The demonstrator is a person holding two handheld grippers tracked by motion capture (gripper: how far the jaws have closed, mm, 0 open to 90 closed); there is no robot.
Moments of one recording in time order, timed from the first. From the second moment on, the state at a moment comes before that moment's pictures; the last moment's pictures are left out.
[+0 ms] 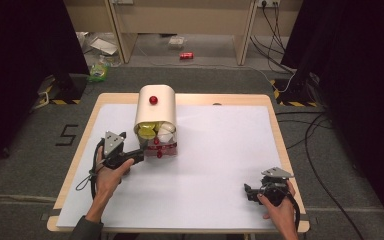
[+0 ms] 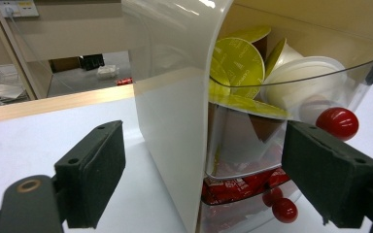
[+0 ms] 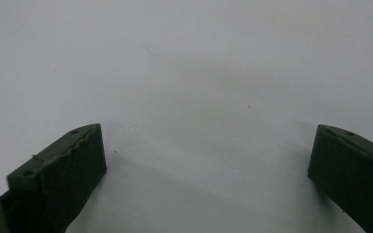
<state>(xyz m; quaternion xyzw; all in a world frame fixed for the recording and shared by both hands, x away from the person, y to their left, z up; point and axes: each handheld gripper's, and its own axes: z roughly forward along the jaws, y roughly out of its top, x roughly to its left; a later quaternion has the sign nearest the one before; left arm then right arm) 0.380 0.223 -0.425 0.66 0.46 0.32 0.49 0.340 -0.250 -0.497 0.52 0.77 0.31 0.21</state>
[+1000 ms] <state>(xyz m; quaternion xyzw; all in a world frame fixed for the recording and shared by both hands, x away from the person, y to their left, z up) 0.354 0.240 -0.423 0.67 0.46 0.28 0.51 0.340 -0.250 -0.497 0.52 0.77 0.31 0.21</state>
